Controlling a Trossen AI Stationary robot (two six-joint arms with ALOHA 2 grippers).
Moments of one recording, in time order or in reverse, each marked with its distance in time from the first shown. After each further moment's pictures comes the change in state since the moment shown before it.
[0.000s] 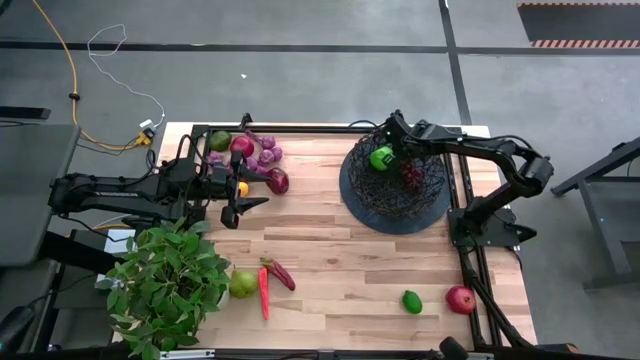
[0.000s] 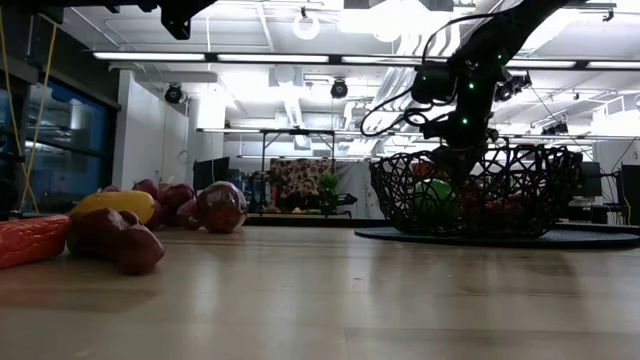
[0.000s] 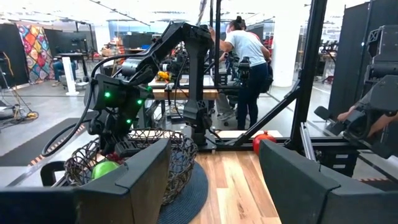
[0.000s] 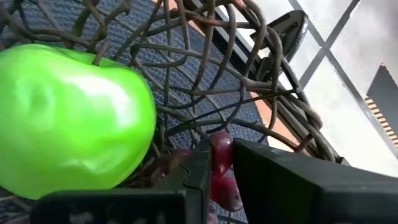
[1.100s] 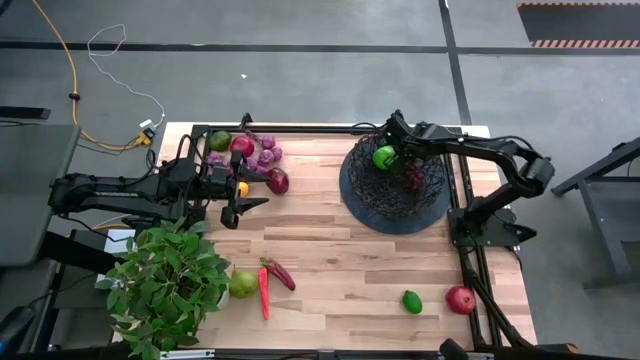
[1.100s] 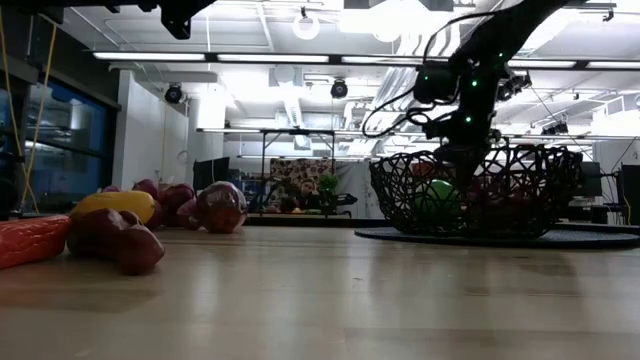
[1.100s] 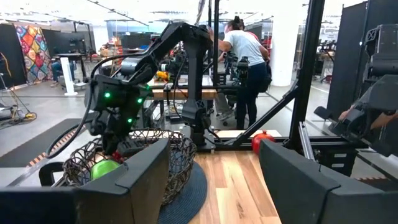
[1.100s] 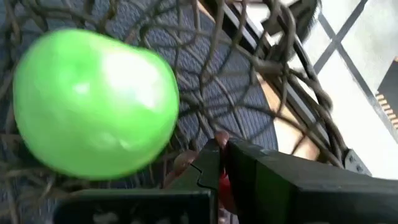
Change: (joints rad) left arm 0.000 0.000 0.000 0.000 0.007 0.002; right arm 0.006 -0.008 0.000 -0.036 -0.032 0.001
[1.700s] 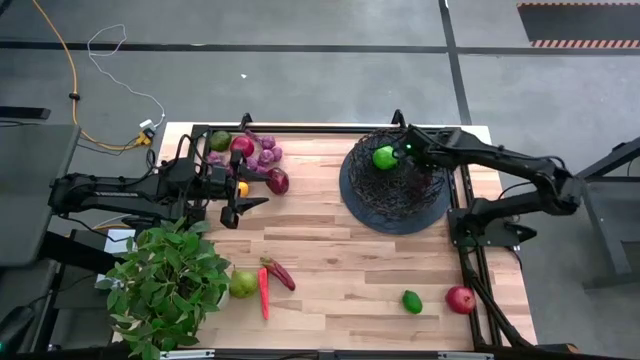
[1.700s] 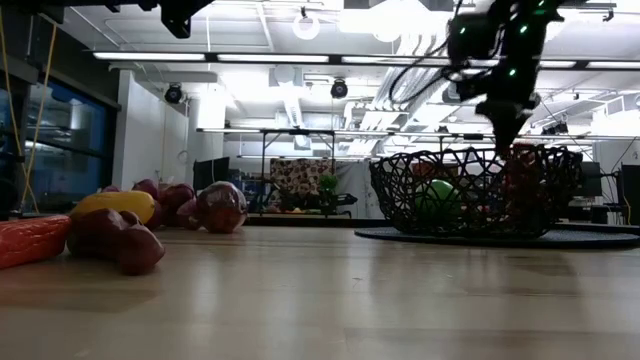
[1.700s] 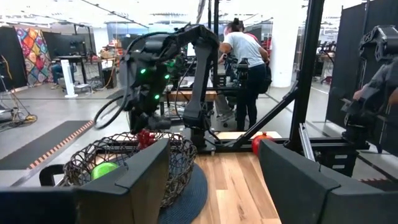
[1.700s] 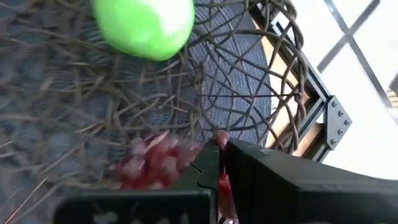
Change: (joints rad) left arm 0.000 0.000 0.000 0.007 0.000 0.004; right arm 0.106 -0.280 0.000 -0.369 -0.018 0.107
